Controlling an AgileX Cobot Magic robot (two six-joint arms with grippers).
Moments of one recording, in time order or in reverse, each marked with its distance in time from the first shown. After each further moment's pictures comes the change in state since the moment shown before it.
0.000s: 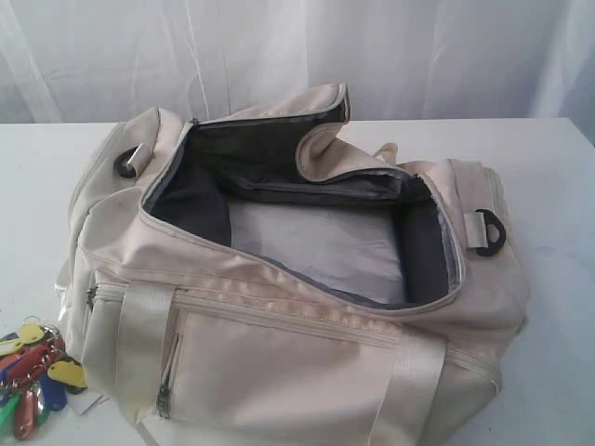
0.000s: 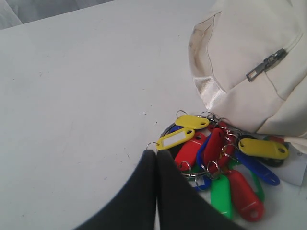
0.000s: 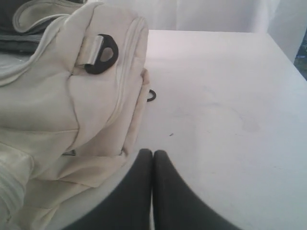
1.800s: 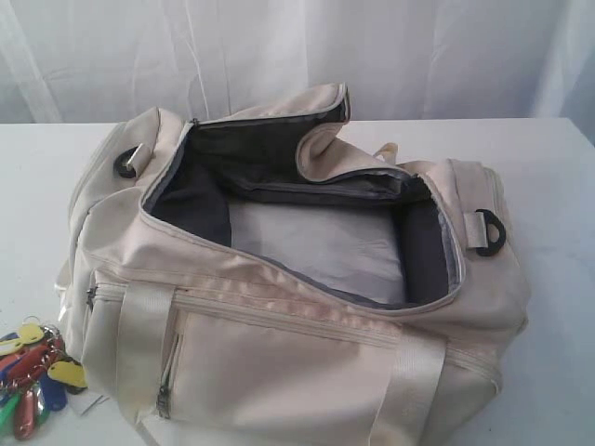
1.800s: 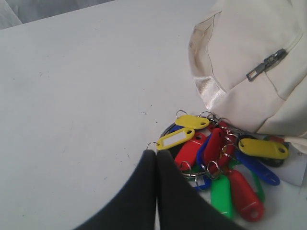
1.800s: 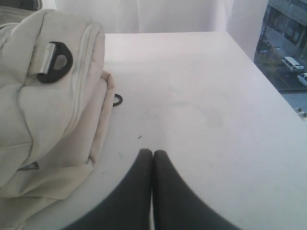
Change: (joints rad) left arm 0.000 0.000 0.000 0.000 0.000 0.000; right arm -0.126 0.000 0.000 0.000 -0.005 0.001
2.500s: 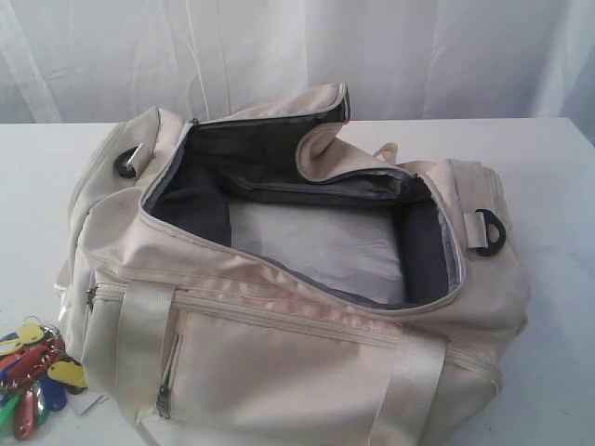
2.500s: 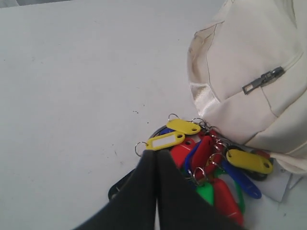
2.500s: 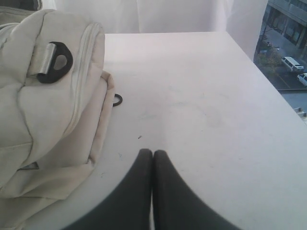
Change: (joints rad) left arm 0.000 0.000 0.000 -0.019 0.000 -0.130; right arm 0.000 0.000 0.000 0.000 -0.002 0.000
